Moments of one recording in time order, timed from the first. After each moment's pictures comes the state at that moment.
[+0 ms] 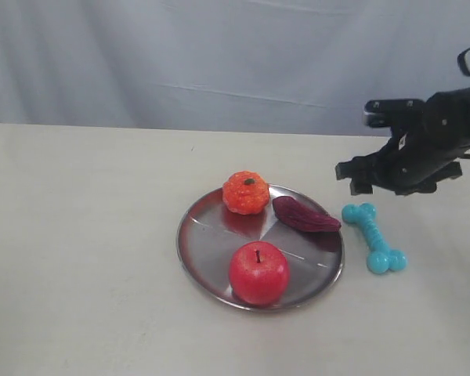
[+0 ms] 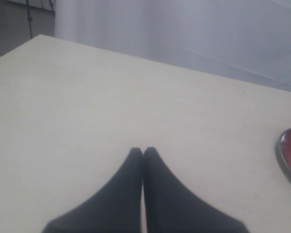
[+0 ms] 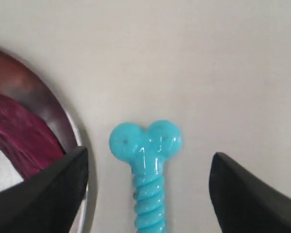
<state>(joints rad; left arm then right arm) 0.08 0.00 0.00 -0.02 0.35 -0.17 -0.25 1.89 -1.22 -0.13 0.44 0.19</state>
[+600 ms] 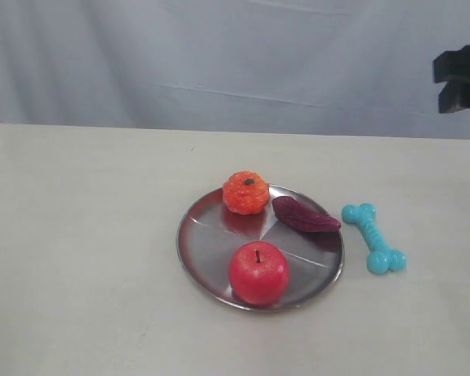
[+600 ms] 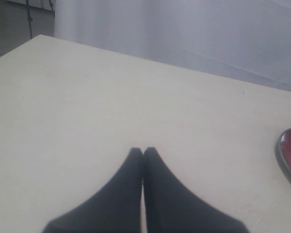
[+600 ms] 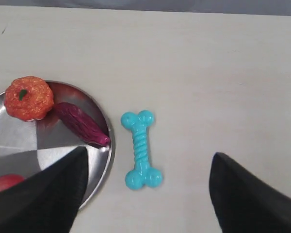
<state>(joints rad) 0.08 0.00 0.00 -0.02 0.35 -0.17 -0.25 1.24 -1.22 -0.13 0.88 0.21</state>
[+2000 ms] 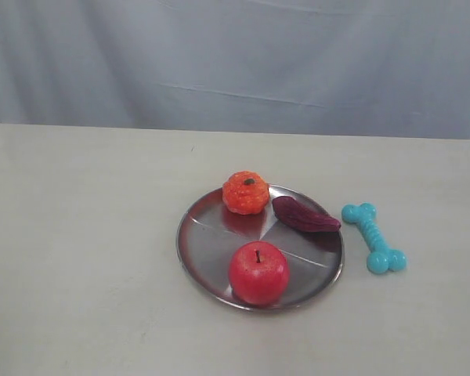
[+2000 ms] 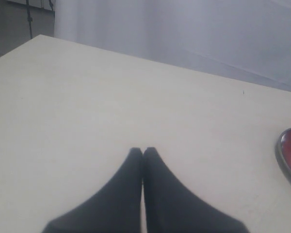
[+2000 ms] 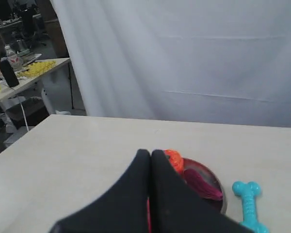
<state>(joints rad) 0.08 0.00 0.00 -0.02 0.35 -0.17 -0.25 0.32 -0.84 0.34 0.80 -0.03</state>
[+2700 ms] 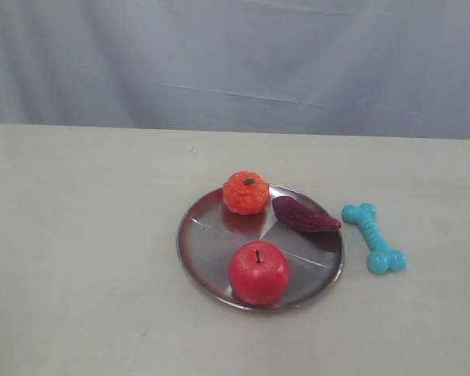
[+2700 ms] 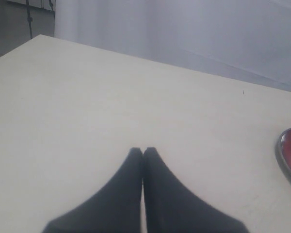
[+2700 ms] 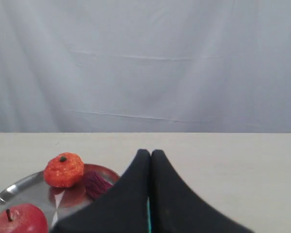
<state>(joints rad) 0.08 0.00 0.00 -0.02 0.35 -0.17 -0.34 0.03 -0.09 0.22 0.17 -0.12</state>
